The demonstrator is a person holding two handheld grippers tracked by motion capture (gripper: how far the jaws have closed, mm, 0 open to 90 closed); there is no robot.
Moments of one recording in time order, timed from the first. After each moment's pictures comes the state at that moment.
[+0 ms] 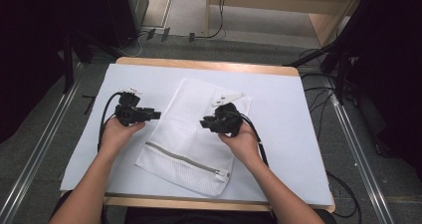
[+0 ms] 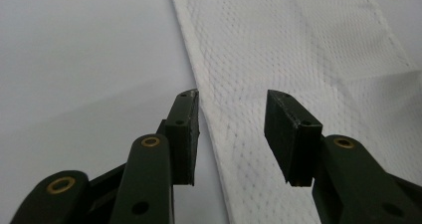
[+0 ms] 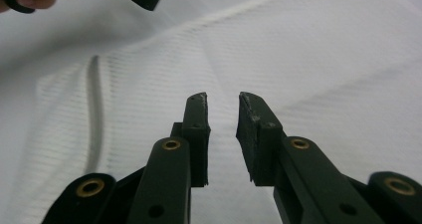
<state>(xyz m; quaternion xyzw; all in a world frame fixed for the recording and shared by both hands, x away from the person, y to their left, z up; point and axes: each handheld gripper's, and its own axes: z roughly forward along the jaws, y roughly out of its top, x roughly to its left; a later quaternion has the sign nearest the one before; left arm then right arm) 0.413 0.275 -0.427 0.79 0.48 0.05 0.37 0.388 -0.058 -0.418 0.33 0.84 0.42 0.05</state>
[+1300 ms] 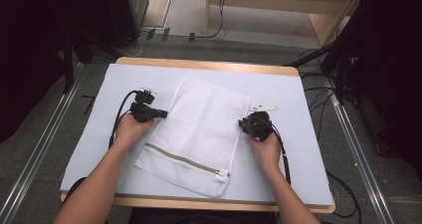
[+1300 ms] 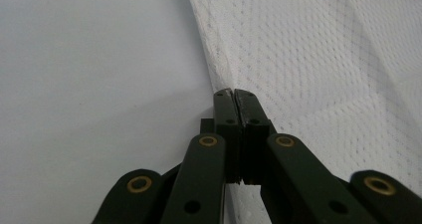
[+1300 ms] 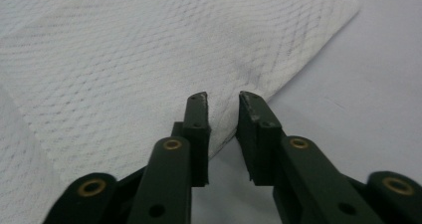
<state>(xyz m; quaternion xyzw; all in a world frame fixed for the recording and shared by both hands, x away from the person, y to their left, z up) 0.442 0.254 -0.451 0.81 0.48 0.02 0.32 0.400 -0.141 -0.478 0.50 0.77 0.37 0.15</state>
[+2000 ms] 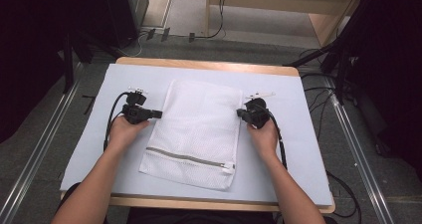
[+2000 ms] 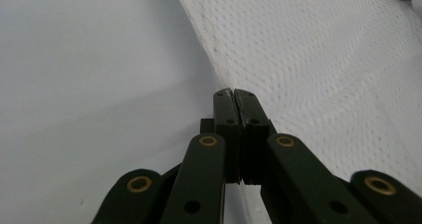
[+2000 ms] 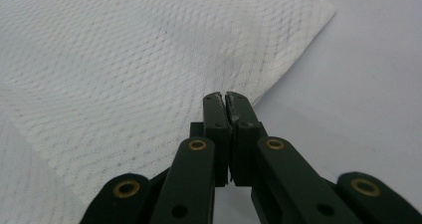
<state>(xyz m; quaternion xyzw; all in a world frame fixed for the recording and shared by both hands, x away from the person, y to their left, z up) 0.426 0.276 -0.444 0.79 0.51 0.02 0.35 0.442 -0.133 -0.464 0.48 0.79 0.37 0.13</state>
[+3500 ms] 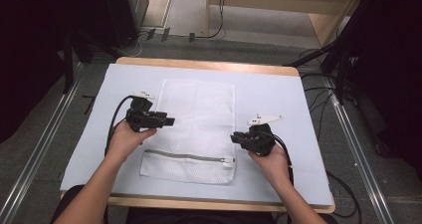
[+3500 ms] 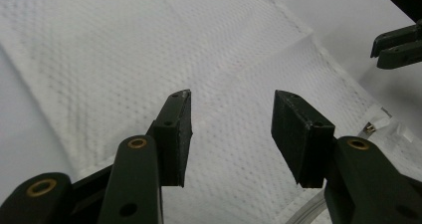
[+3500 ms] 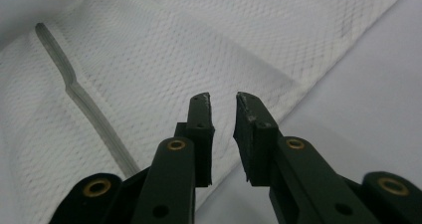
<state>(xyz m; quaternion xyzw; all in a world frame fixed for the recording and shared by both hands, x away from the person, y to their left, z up) 0.382 0.232 -0.405 0.81 0.43 0.02 0.39 0.341 -0.138 -0.445 0.40 0.81 0.42 0.05</state>
